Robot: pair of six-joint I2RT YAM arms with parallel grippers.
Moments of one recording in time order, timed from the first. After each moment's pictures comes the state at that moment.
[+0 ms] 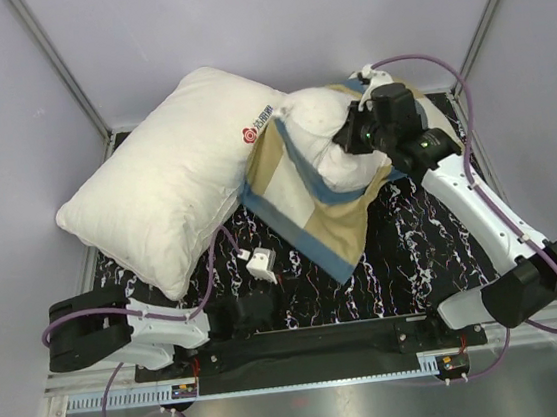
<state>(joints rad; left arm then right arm) -1.34 1.29 0.27 0.66 -0.64 -0.75 0.44 1.39 1.42 -0.53 -0.07 0.40</state>
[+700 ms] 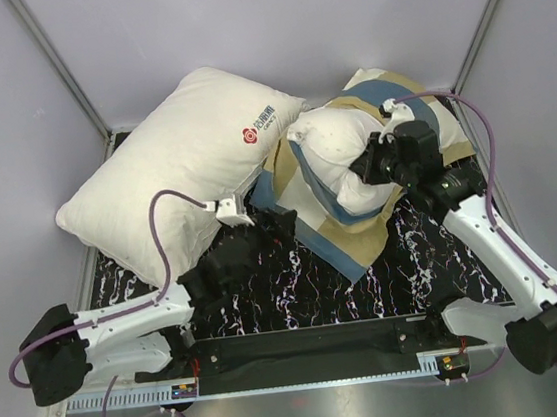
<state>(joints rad) -1.11 1.11 0.53 0.41 -0.65 -0.65 0.39 1.16 1.15 -0.42 -0.04 0.39</state>
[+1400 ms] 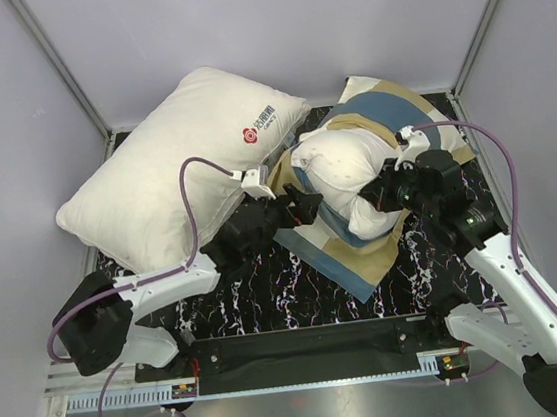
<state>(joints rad) -0.92 1.36 0.72 0.53 -0.28 -0.68 0.39 0.88 0.94 -0.48 -0.14 0.43</state>
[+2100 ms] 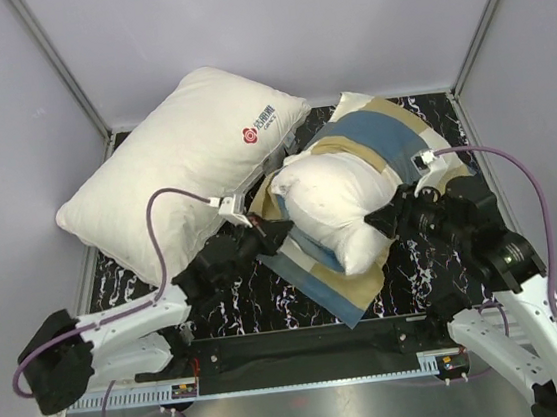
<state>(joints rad) -0.94 1.11 0.48 0.55 -0.21 -0.73 0.39 0.65 0.94 -0.68 -0.28 0.44</state>
